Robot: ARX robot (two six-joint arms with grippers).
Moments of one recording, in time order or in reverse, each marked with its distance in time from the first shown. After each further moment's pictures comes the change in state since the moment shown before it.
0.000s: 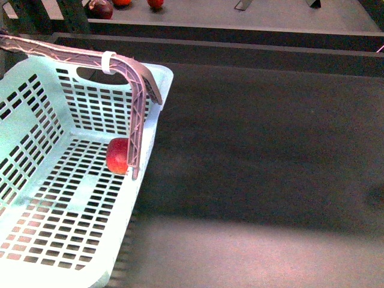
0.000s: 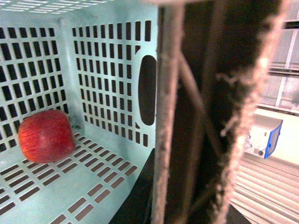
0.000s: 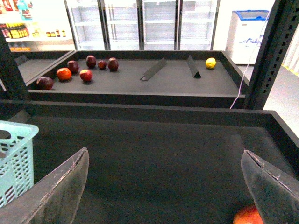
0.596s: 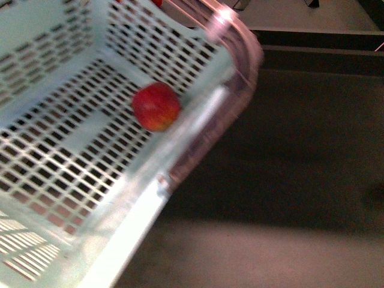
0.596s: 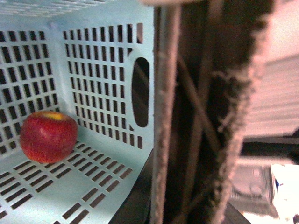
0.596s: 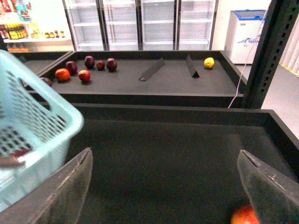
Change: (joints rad) left arm -0.362 -0.271 0.064 -0.078 -0.240 0.308; right arm 0.000 0.000 0.000 0.000 0.002 0.000
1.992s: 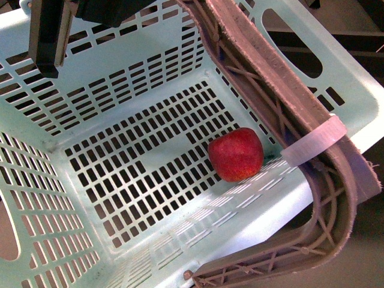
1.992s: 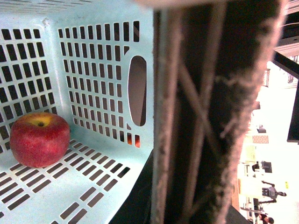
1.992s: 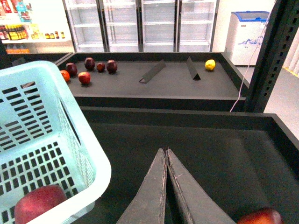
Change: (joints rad) left arm -0.074 -0.018 -0.109 0.106 0.503 0.095; right arm 0.000 0.233 0.000 0.239 -0.001 0.001
